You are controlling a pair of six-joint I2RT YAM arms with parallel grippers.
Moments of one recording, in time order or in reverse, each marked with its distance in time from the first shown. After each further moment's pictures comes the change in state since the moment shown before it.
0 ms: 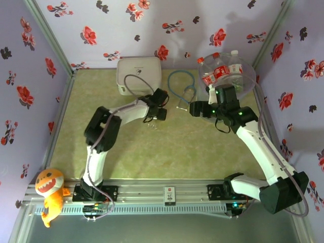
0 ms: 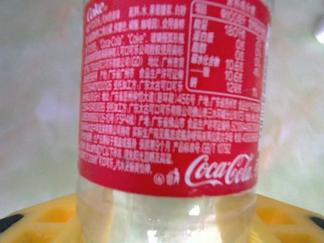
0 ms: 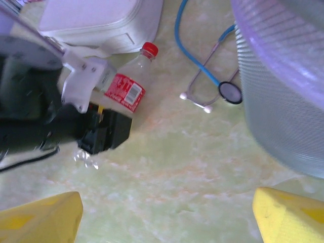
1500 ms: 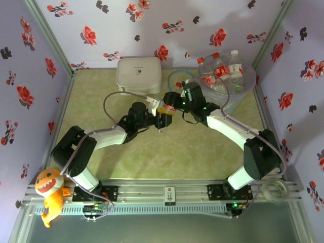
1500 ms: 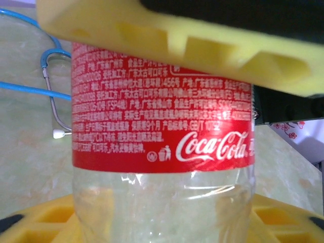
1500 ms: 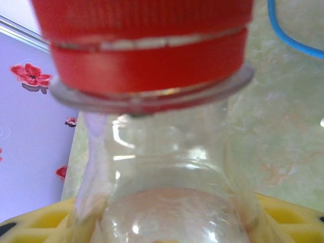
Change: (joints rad) left arm -0.019 -0.407 -0.632 1.004 0.493 0.032; right arm 0.207 0.380 -0.013 0.589 0.021 0.472
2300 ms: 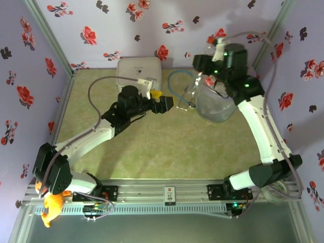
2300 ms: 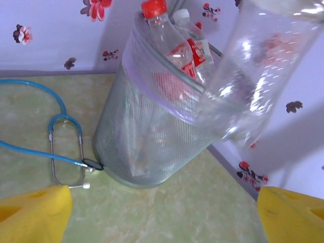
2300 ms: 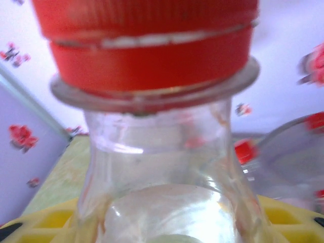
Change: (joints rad) left arm 0.000 -0.207 0.287 -0.389 -0.090 -0.132; right arm -0.270 -0.118 0.642 -0.519 0.078 -0.508
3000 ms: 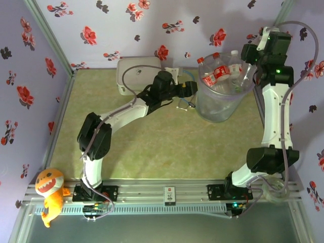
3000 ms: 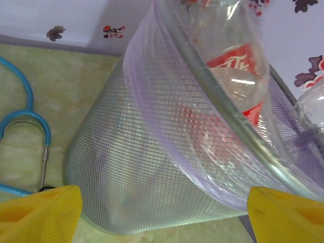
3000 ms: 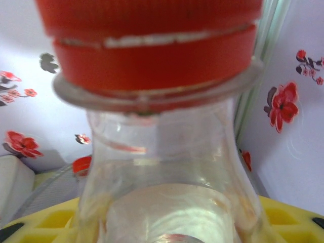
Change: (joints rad) left arm -0.069 0.556 0.532 -0.069 -0.067 -0.171; right arm -0.412 0.161 0.188 -0.122 0.069 -0.220
